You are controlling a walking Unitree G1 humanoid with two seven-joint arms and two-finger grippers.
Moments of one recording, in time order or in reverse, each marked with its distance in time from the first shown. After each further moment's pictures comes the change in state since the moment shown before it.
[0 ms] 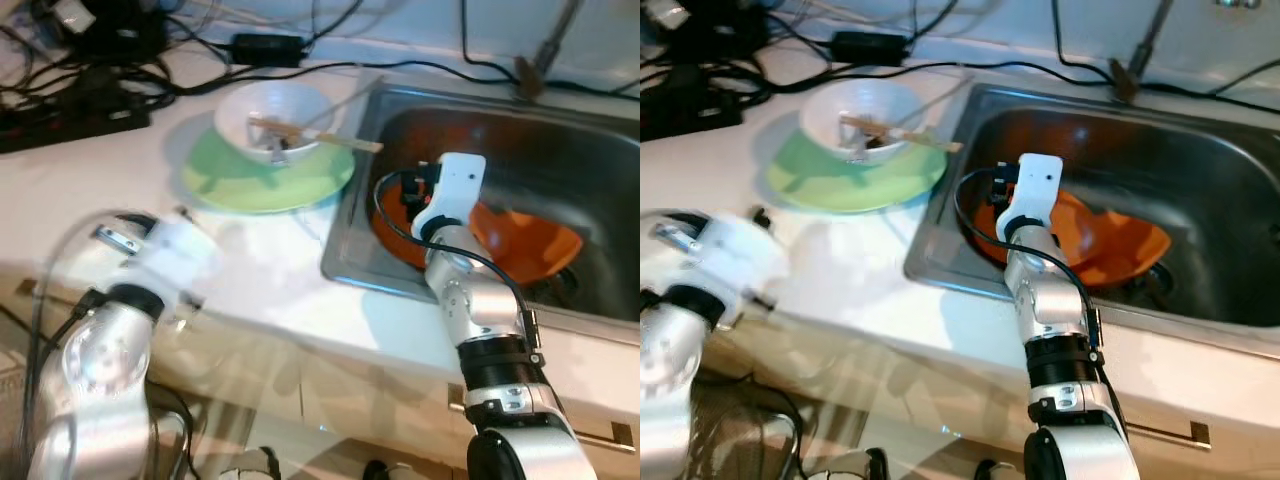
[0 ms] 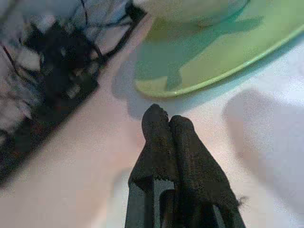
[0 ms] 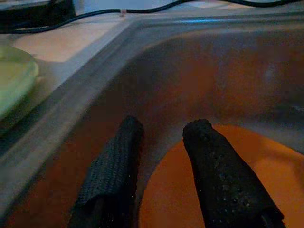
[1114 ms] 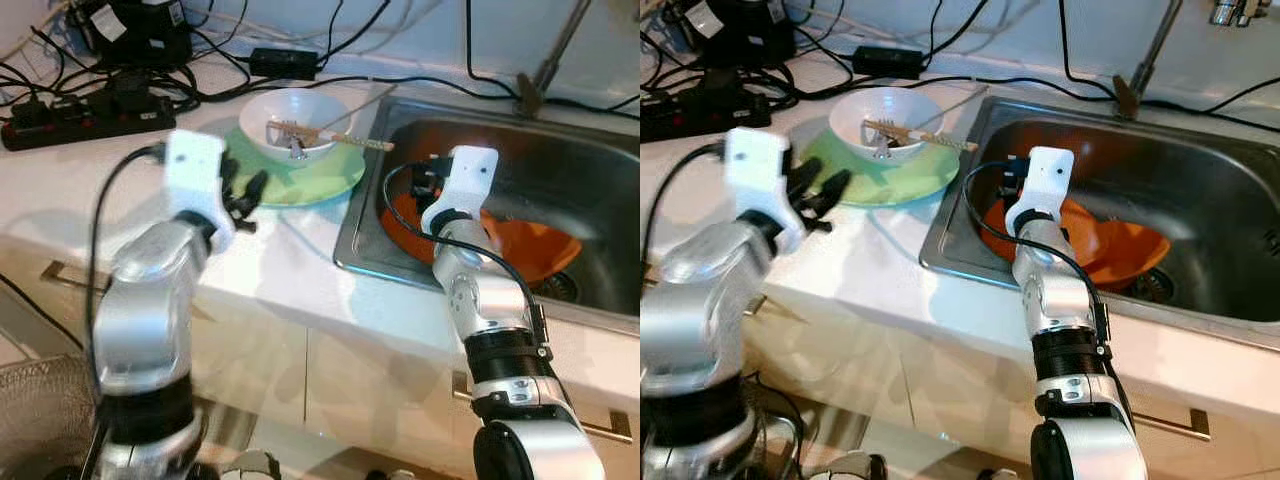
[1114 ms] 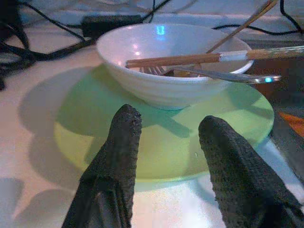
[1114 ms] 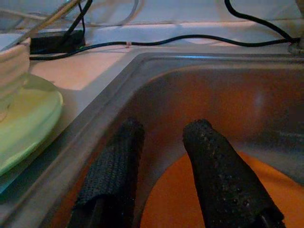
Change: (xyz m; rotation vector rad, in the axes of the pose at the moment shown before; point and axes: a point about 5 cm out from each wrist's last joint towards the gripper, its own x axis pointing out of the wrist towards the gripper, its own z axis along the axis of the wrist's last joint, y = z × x) left arm 0.067 -0.014 0.051 -0.542 -0.054 -0.253; right arm 0.004 -0.010 0.009 -0.019 -0.042 -0.030
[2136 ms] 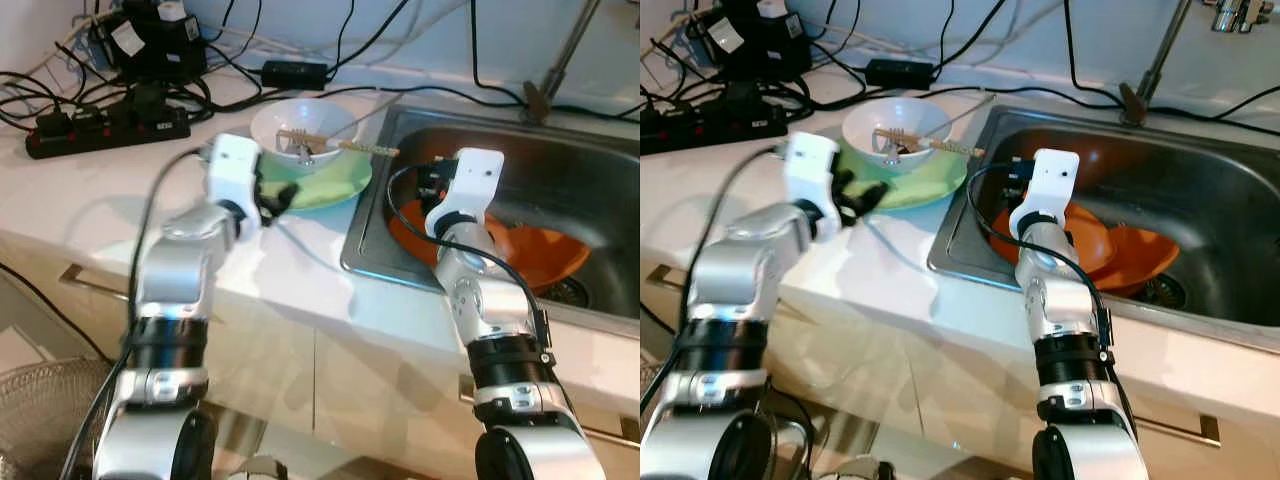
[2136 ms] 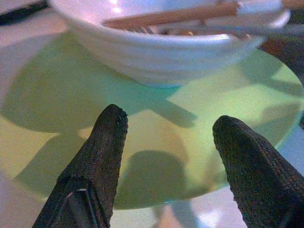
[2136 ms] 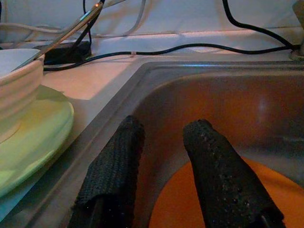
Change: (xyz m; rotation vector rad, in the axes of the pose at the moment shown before) left arm 0.052 0.001 -0.029 -0.011 0.165 -0.110; right arm -0.004 -0.003 -0.001 0.000 -0.011 -0.020
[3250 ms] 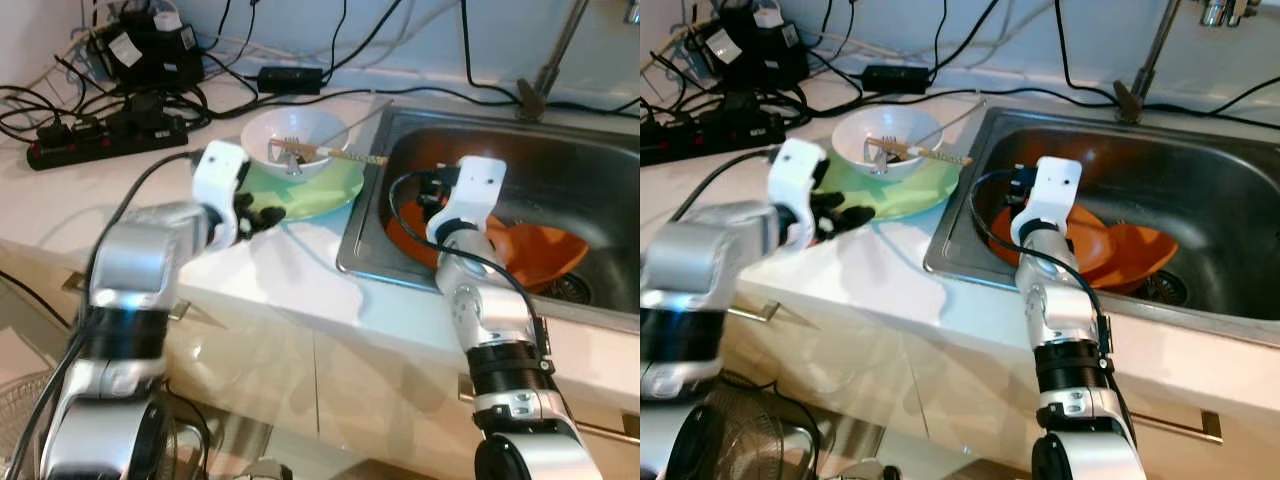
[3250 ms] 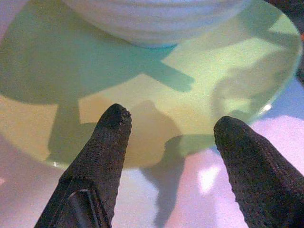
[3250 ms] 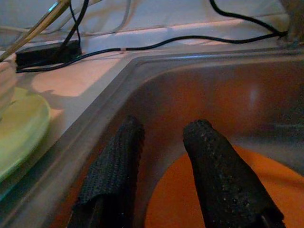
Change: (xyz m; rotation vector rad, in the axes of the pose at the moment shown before) left arm -0.032 0.017 0.003 0.005 0.205 -0.060; right arm -0.004 -0.001 -0.008 0.022 0.018 -0.023
